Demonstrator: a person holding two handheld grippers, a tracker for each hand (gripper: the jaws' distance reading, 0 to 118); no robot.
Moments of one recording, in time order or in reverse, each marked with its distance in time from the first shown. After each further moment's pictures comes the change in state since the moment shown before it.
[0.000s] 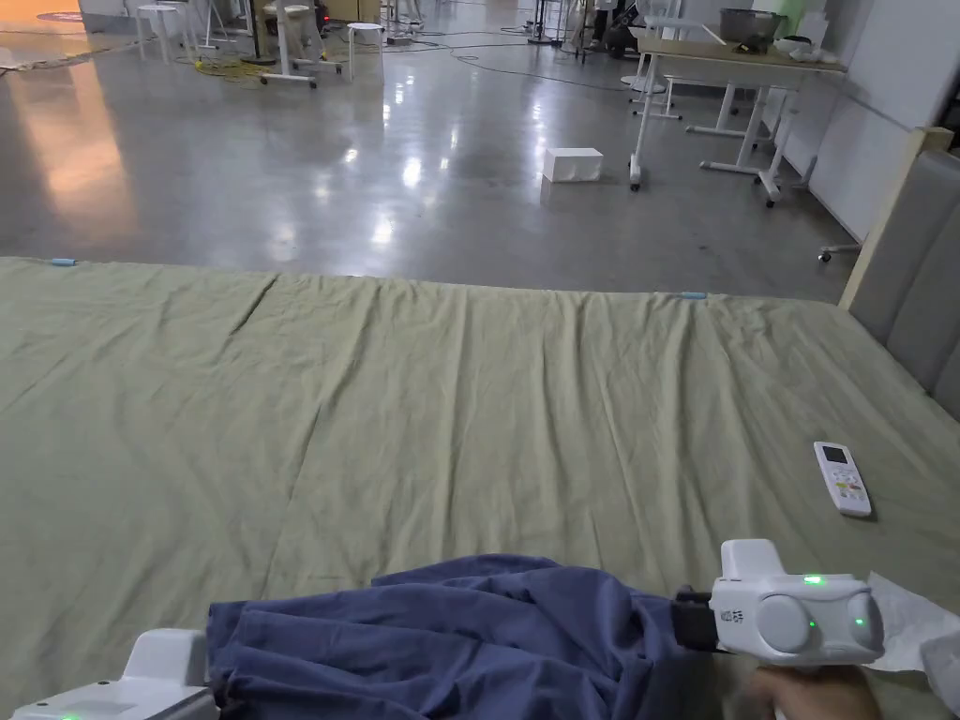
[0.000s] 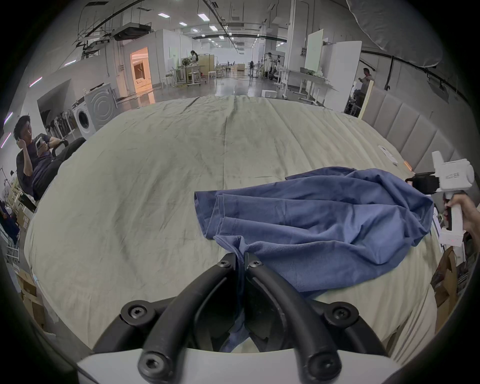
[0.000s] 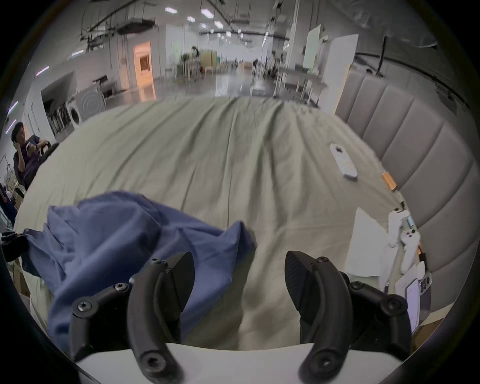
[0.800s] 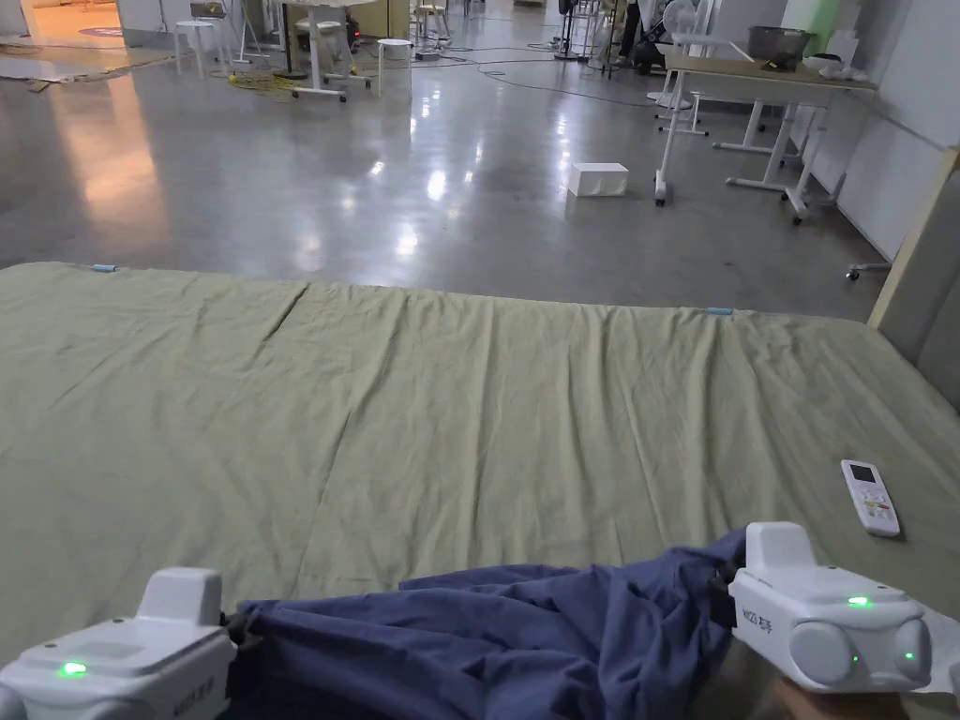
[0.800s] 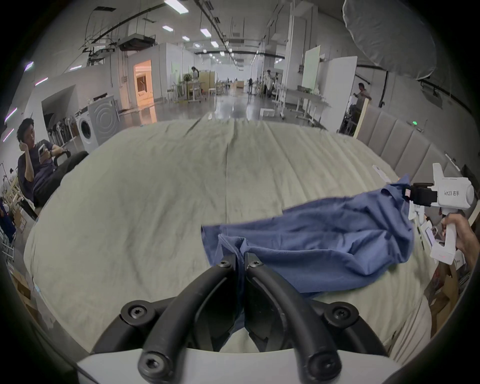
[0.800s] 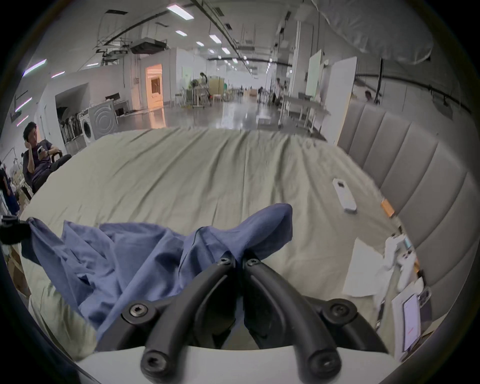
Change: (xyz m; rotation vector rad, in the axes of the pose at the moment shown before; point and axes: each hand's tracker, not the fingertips) left arm -0.019 0.031 0.026 0.150 -0.021 0.012; right arm -0.022 0.009 0.077 0.292 0.006 0.035
